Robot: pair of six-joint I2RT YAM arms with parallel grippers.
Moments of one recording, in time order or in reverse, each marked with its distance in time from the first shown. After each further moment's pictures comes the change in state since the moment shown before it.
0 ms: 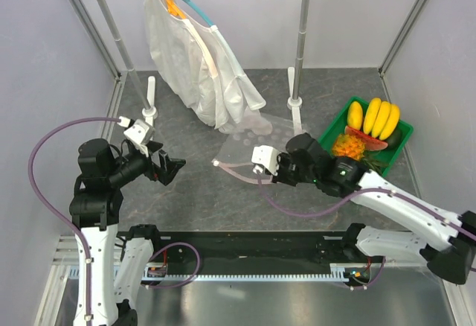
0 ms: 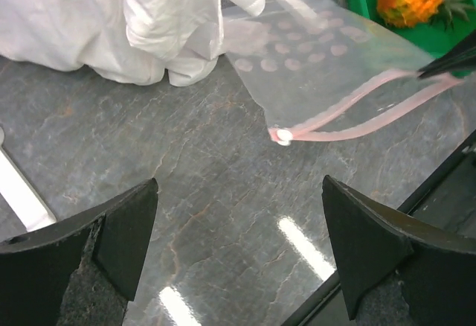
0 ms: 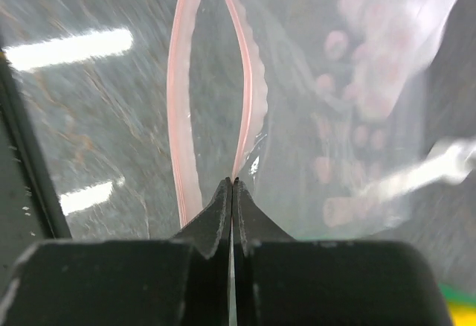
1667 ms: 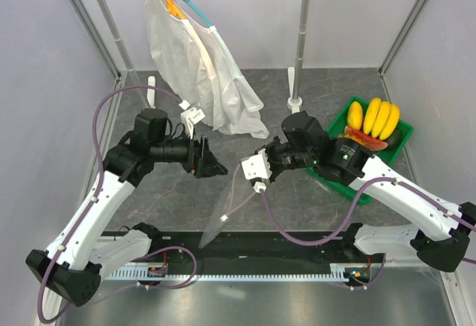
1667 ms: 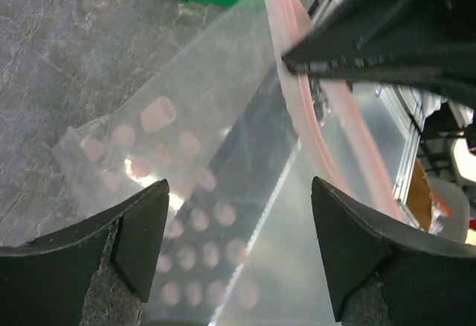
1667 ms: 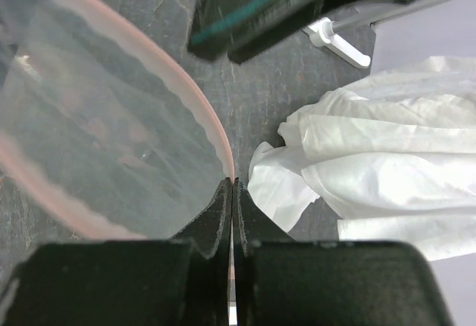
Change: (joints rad) left arm -0.508 0.359 0.104 0.030 0.074 -0.404; right arm 0.028 0.084 0.341 -0.072 -0.343 -0.569
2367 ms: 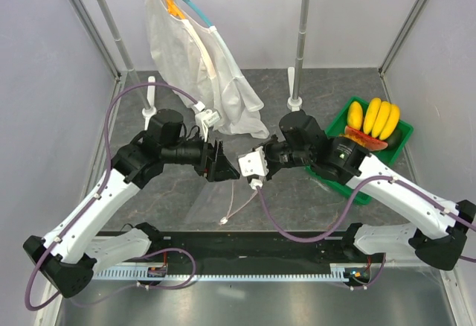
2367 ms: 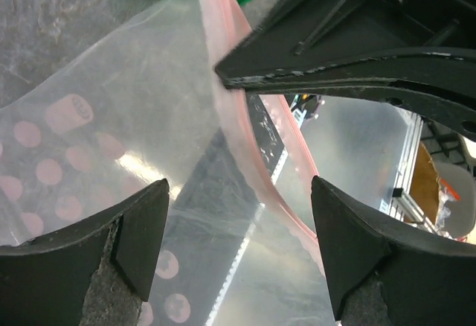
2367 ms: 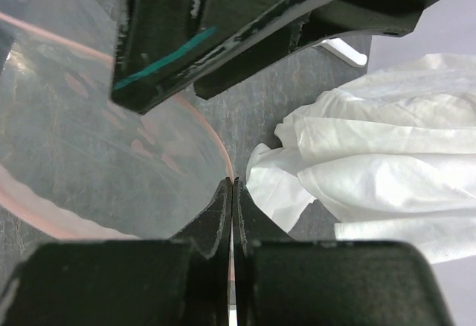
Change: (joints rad) left arm -0.174 0.044 0.043 0.082 -0.113 -0.103; right arm 0.000 0.005 0.007 0.035 0.013 0.034
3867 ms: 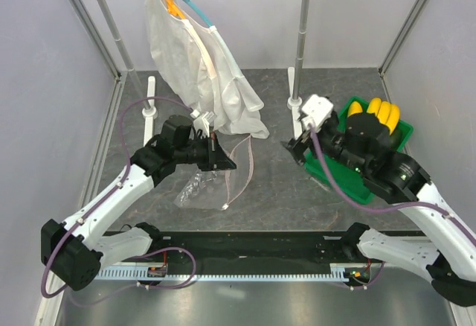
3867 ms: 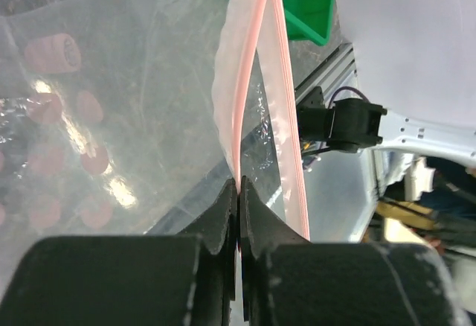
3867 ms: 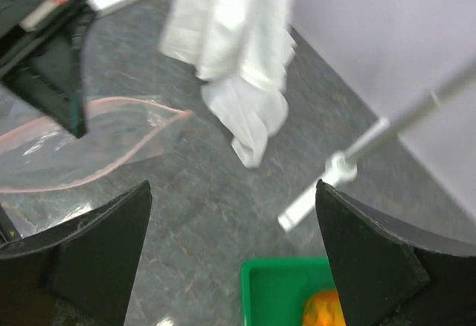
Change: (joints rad) left arm 0.051 0.068 -0.187 0.185 -0.128 -0.293; right arm -0.120 -0.251 -0.029 0.055 0.356 0.702
